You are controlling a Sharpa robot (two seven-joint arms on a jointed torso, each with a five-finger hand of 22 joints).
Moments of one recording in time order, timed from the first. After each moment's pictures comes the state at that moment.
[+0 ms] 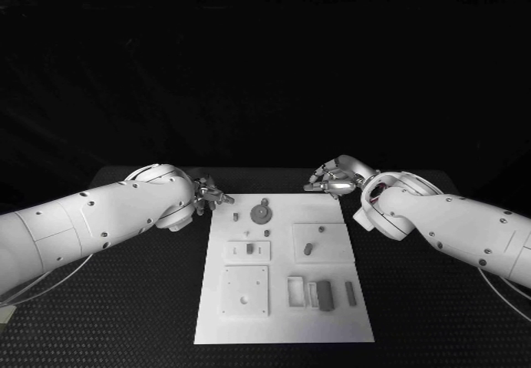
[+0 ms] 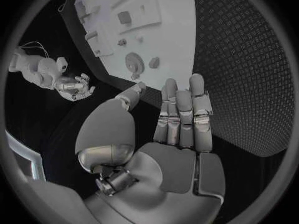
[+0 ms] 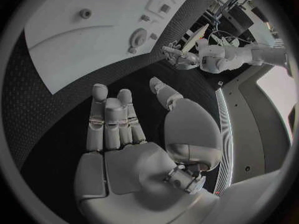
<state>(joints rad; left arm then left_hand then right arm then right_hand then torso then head) 1.39 -0.60 -0.13 1.19 -1.07 -0.12 -0.51 0.90 -0.26 0.53 0.06 0.06 0.95 0.11 0.22 0.86 1.13 0.02 0.54 0.55 1.05 -0.09 1.36 0.37 0.01 1.21 -0.20 0.28 1.27 1.20 -0.74 0.08 1.33 -1.09 -0.33 -0.14 0.94 -0.20 0.54 -0.14 0.11 0.89 0.14 0.23 0.57 0.98 0.04 0.99 0.85 1.16 -0.07 1.32 0.89 0.25 1.08 0.03 0.75 1.31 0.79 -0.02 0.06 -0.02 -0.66</state>
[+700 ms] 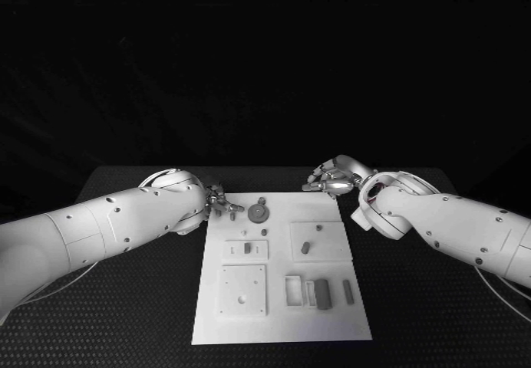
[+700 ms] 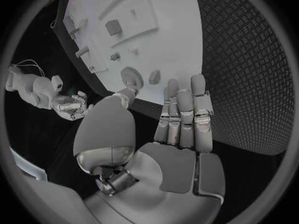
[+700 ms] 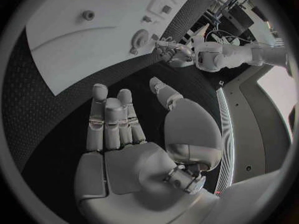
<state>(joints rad) 1.36 -0.52 -0.16 1.11 -1.15 -0.06 -0.49 0.98 -0.26 0.36 0.29 0.05 0.92 0.11 0.25 0.76 1.14 0.02 0.53 0.52 1.05 -0.09 1.37 0.39 0.02 1.23 -0.18 0.27 1.29 1.20 -0.74 0.08 1.33 -1.09 -0.33 -0.14 0.94 -0.19 0.54 -0.14 0.11 0.89 0.14 0.23 0.57 0.98 0.04 0.99 0.85 1.16 -0.07 1.32 0.89 0.25 1.08 0.03 0.75 1.31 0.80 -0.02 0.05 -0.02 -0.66</state>
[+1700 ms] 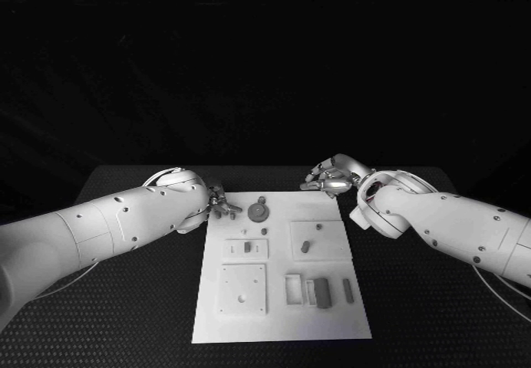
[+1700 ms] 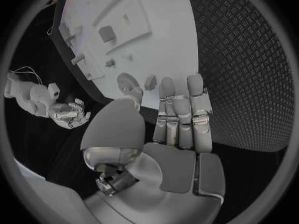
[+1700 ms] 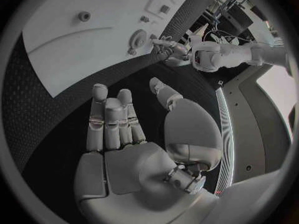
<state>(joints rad) 1.36 -0.48 -0.16 1.05 -1.19 0.00 -0.50 1.09 -0.07 0.15 0.29 0.12 1.04 0.07 0.33 0.66 1.26 -0.04 0.58 0.52 1.14 -0.15 1.42 0.46 0.02 1.32 -0.24 0.30 1.31 1.20 -0.73 0.08 1.33 -1.09 -0.33 -0.14 0.94 -0.19 0.54 -0.14 0.11 0.89 0.14 0.23 0.57 0.98 0.04 0.99 0.84 1.16 -0.07 1.32 0.89 0.25 1.08 0.03 0.75 1.31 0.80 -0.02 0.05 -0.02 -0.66</state>
